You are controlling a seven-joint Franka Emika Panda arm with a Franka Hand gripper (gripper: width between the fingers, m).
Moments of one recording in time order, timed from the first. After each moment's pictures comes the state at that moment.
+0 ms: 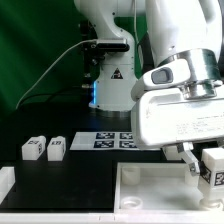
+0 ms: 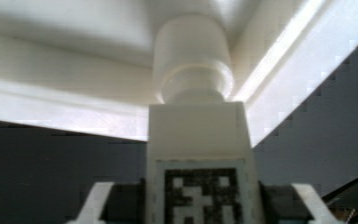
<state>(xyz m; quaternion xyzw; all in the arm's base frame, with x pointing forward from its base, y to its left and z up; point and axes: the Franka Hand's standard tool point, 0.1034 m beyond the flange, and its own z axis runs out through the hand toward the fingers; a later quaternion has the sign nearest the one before) 0.623 0.114 0.075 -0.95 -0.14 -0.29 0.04</state>
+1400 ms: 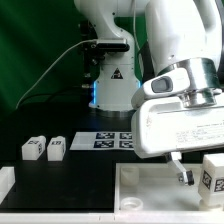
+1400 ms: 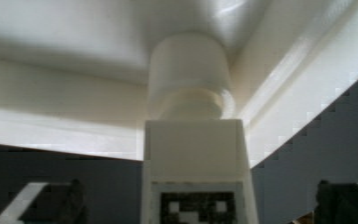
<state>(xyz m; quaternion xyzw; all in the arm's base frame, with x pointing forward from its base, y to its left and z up) 0.623 0.115 0.063 -0.95 -0.14 -0.29 0.04</state>
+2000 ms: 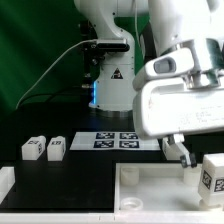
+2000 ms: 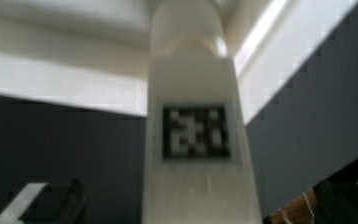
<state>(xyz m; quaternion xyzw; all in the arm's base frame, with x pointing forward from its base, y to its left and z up) 0.629 0.120 0.102 -0.96 -0.14 -0.24 0.05</state>
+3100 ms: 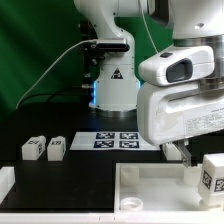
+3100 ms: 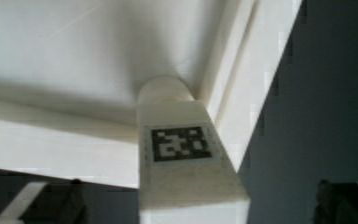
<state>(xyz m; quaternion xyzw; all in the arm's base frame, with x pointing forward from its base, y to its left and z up) 0.630 0.117 0.098 -0.99 -0.12 0.00 0.06</state>
